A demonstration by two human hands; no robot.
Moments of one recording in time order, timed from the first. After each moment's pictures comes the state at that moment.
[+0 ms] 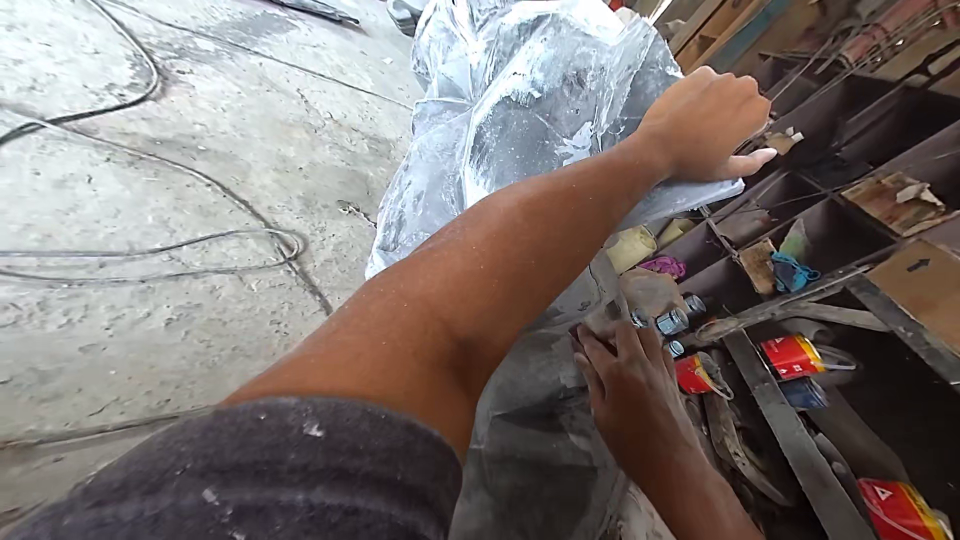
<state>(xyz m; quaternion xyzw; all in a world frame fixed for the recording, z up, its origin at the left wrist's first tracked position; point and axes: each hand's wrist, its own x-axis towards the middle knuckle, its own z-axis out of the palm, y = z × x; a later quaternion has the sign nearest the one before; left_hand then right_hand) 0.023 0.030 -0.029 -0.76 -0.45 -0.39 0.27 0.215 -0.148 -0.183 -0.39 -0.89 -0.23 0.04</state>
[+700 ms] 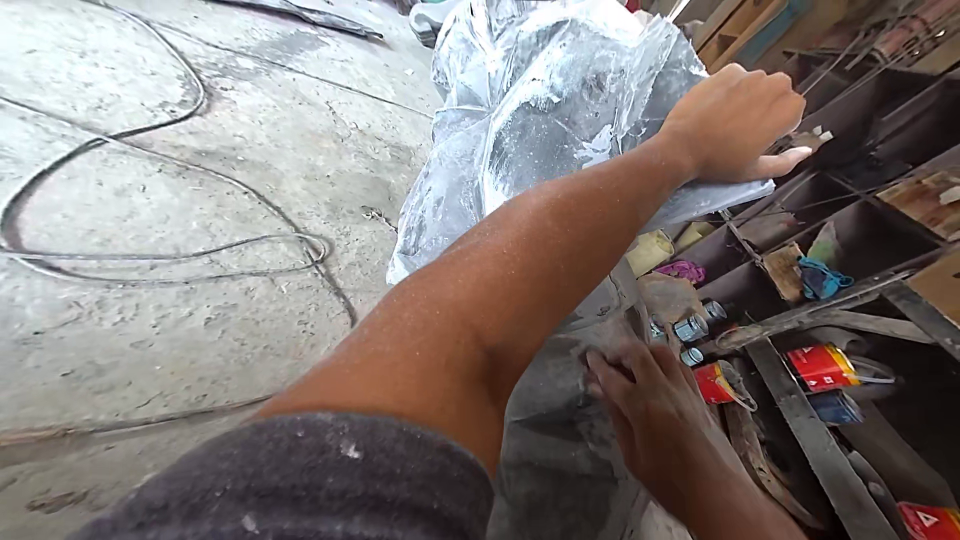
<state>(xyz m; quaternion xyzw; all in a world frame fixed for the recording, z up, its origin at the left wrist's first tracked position) 0.016 0.029 -0.029 -0.75 -0.44 -0.40 0.29 0.226 -0.145 -0.181 -0.26 -0.94 -0.21 0.03</state>
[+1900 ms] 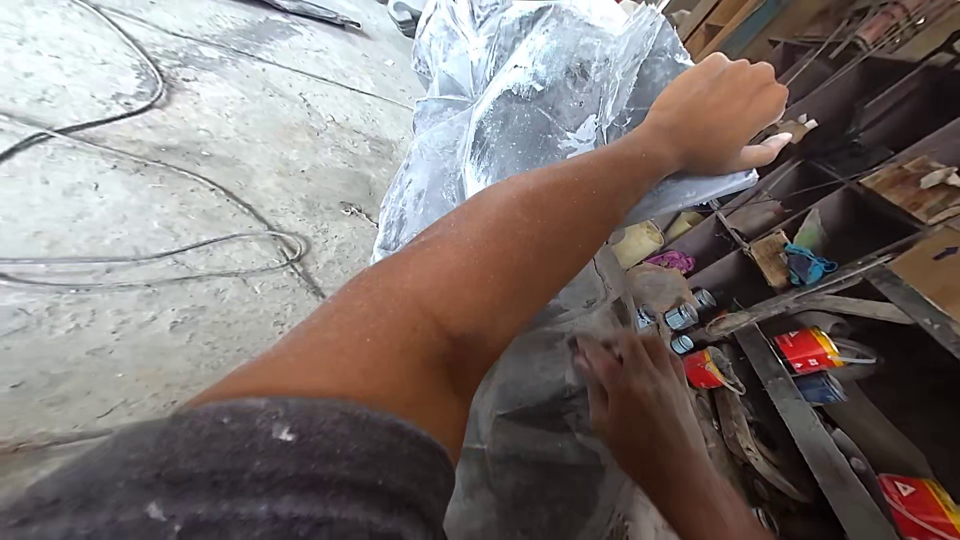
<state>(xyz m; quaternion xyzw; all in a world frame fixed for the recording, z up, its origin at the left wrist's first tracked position) 0.027 0.036 -0.030 -0.75 -0.45 -0.39 0.28 0.221 -0.142 -0.192 -0.34 -0.90 -0.25 0.09</state>
